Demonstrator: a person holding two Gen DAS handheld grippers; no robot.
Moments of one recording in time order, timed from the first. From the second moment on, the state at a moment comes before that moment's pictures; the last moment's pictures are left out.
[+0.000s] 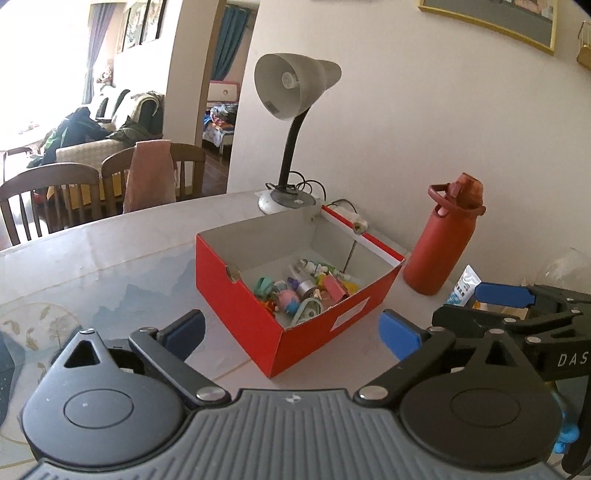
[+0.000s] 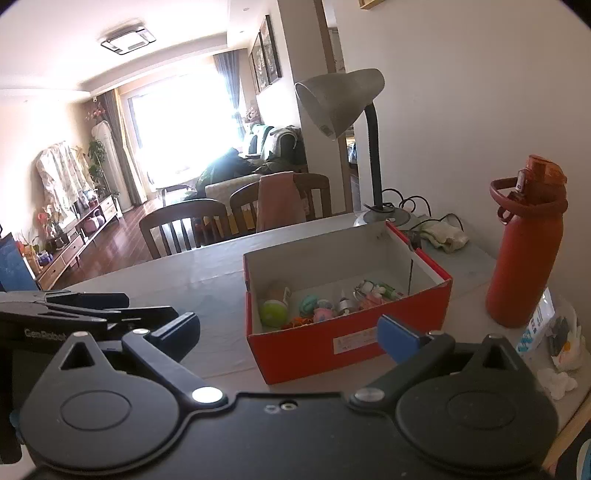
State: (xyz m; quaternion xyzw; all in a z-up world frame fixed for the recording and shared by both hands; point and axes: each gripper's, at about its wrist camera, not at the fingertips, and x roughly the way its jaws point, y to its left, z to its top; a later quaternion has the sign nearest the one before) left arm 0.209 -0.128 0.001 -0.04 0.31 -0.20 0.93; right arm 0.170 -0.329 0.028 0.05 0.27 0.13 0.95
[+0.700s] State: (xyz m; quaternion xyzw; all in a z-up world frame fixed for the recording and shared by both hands) left arm 0.203 -0.143 -0.002 -0.04 0.31 -0.21 0.93; right arm 0.163 -0.339 0.024 0.06 0.28 0.14 0.95
